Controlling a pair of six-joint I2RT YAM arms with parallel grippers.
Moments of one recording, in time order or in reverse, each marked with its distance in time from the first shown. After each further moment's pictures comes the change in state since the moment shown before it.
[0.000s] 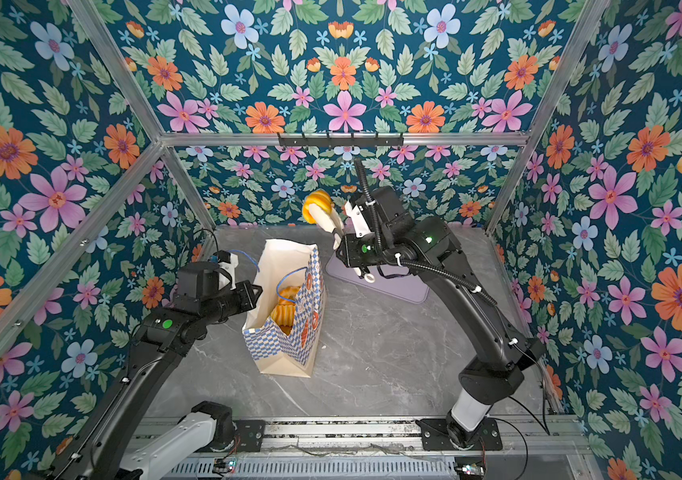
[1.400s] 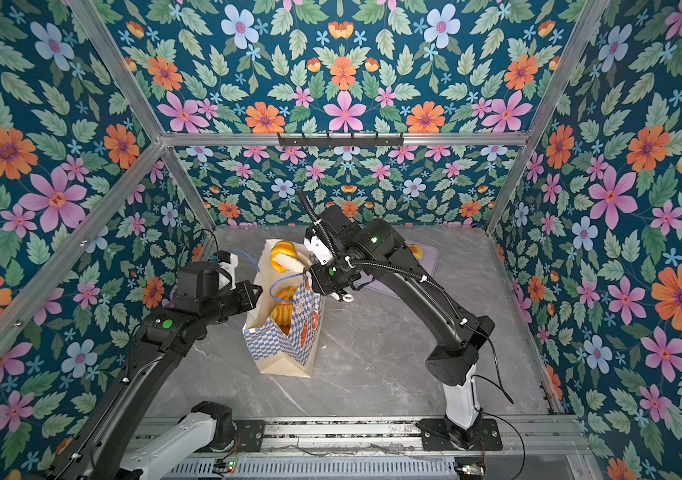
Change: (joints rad) left arm 0.000 0.003 0.000 0.000 0.003 0.000; right arm 0.129 0.211 0.145 -0.224 -0.052 -0.136
